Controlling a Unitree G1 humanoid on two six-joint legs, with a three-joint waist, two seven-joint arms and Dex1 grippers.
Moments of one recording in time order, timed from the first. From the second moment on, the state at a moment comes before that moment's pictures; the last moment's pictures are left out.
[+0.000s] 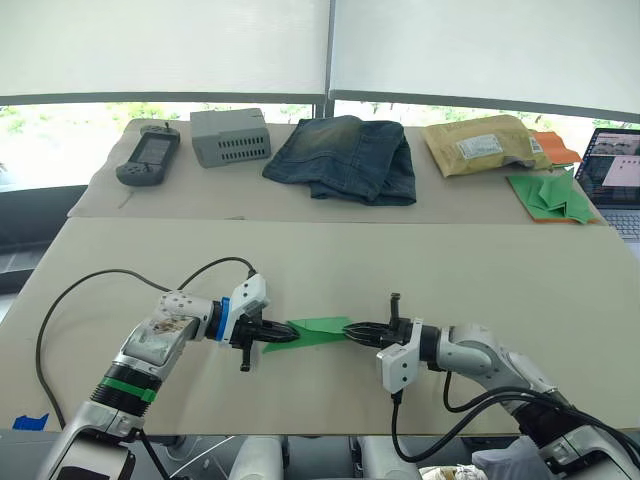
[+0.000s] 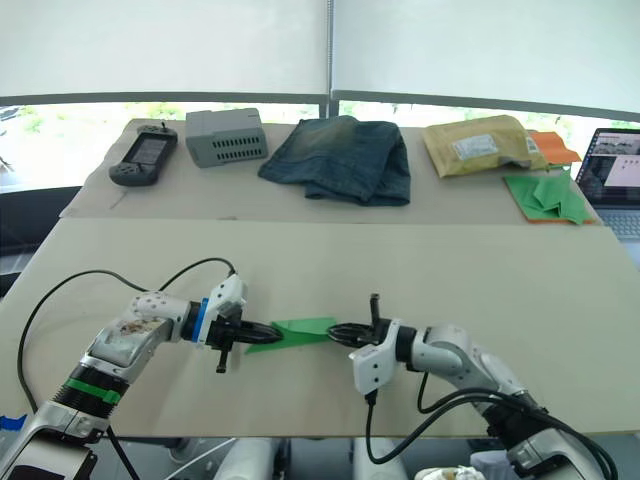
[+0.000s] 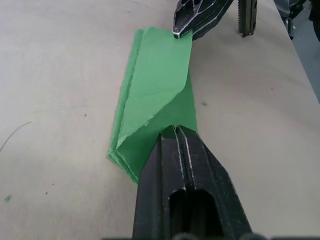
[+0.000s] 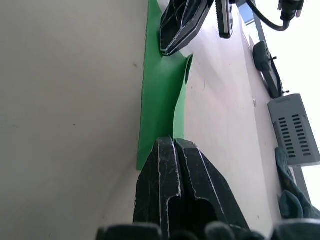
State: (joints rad) left arm -0.38 0.64 -0.25 0.10 -0.33 0.45 -1.29; right arm -0.29 -0.65 0.42 0.16 -0.45 -0.76 0.53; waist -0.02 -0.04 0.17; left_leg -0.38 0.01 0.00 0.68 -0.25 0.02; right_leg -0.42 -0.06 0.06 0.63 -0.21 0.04
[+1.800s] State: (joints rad) left arm -0.41 0.54 -0.31 0.03 -0.24 0.50 -1.10; right arm -0.19 -0.63 0.28 -0.20 0.06 -0.08 0.77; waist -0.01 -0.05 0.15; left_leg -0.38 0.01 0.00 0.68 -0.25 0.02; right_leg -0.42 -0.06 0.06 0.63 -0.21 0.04
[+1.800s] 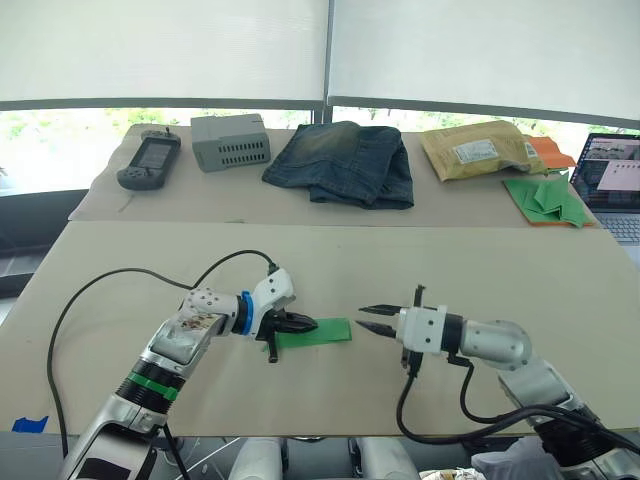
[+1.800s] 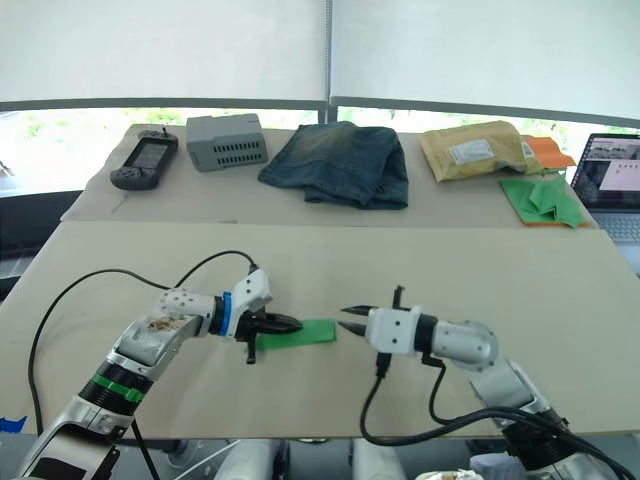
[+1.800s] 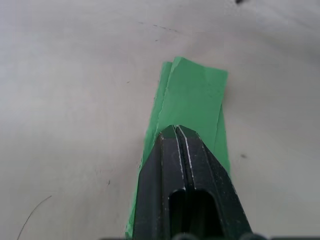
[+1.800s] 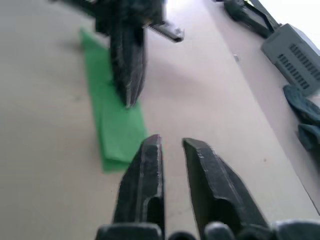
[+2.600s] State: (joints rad) left arm -0.39 0.54 -0.30 0.01 -0.25 0.50 -1.10; right arm -0.10 -0.42 0.22 -0.28 0.15 0.48 0.64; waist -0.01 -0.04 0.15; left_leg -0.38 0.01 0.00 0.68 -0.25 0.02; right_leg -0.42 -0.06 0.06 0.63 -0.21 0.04
